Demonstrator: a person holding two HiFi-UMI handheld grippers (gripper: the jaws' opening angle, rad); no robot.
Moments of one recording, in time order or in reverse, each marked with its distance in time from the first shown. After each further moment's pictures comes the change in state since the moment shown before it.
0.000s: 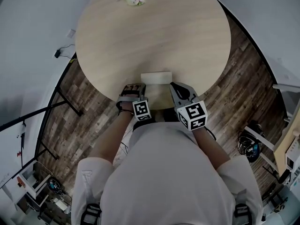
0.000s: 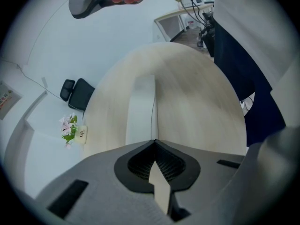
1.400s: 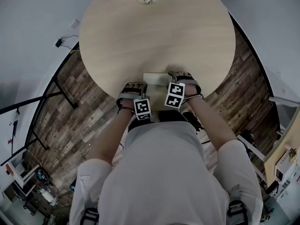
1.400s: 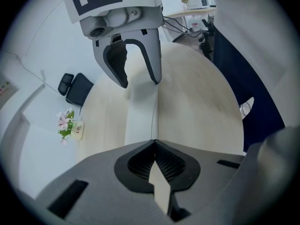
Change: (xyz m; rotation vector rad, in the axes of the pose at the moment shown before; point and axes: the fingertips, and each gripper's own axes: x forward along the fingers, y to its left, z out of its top) left arm 0.001 0.000 0.001 -0.045 0.016 -0.045; right arm 0.105 -0.027 -0.121 -1.058 0.722 0.267
